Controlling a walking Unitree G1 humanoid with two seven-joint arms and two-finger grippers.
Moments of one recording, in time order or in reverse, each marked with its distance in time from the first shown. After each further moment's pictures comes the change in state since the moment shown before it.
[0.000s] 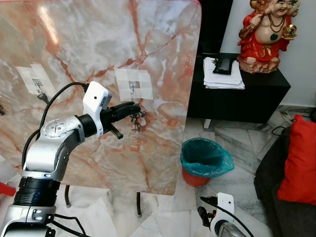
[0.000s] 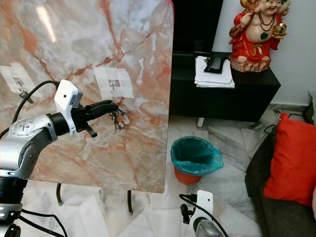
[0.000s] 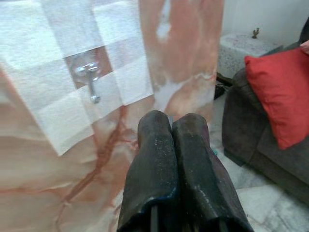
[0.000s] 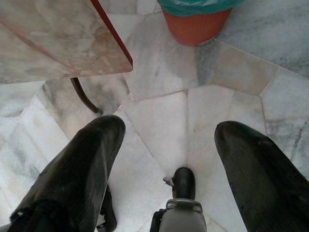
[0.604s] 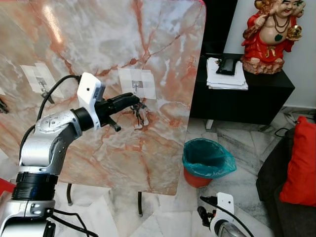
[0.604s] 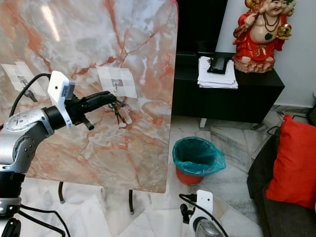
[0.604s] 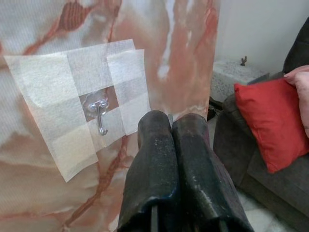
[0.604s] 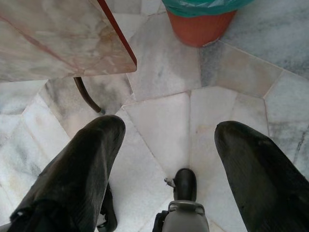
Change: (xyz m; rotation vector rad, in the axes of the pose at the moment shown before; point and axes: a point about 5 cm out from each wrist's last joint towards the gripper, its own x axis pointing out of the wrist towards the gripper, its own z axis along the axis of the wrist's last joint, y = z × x) left arm 0.001 0.004 0.017 -0.040 -0.104 -0.043; right arm 0.000 0.001 0.000 0.000 -0.002 0.003
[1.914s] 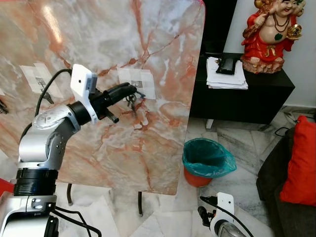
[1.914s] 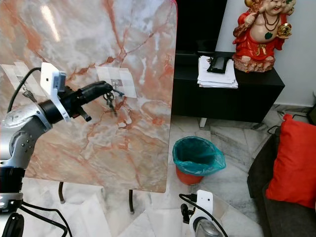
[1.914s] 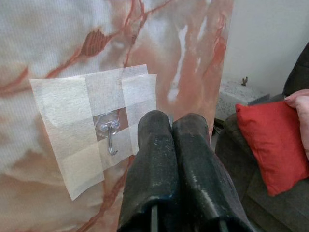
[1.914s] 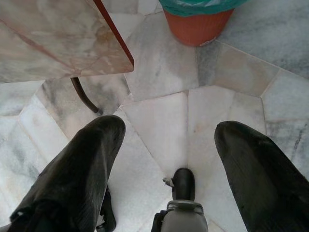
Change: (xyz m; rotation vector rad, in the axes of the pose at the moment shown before) left arm 0.001 0.006 0.005 -0.043 -0.077 0.033; right arm 0.000 0.000 0.000 -0.001 -0.003 -0.015
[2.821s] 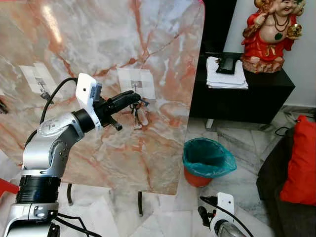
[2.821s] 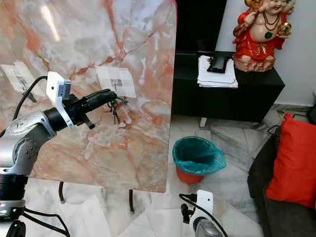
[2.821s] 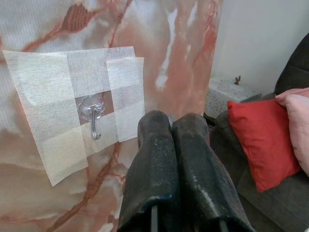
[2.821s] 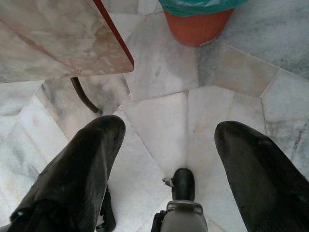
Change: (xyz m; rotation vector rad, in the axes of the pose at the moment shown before) left arm -0.003 -0.008 -0.010 -0.037 0.011 -0.018; right arm 0.000 0.000 0.000 -0.002 -0.001 -0.001
